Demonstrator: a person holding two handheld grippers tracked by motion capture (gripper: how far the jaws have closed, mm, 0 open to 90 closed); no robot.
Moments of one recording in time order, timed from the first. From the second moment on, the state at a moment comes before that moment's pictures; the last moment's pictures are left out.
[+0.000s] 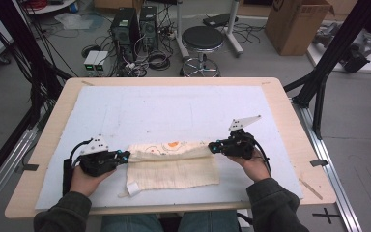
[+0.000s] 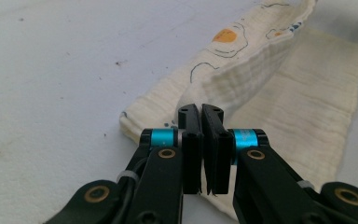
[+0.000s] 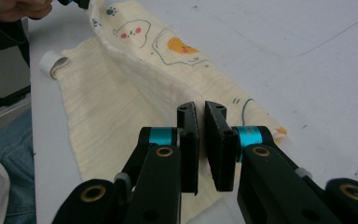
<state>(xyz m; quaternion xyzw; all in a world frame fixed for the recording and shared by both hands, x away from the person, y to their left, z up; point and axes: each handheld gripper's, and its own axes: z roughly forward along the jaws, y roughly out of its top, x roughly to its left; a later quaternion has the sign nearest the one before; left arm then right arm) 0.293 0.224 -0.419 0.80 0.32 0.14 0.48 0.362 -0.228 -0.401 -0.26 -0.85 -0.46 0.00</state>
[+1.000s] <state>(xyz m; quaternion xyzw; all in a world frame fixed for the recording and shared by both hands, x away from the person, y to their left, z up) 0.265 0.236 -0.422 0.80 0.29 0.09 0.52 0.330 -0.233 -0.419 -0.23 -0.85 -0.47 0.03</state>
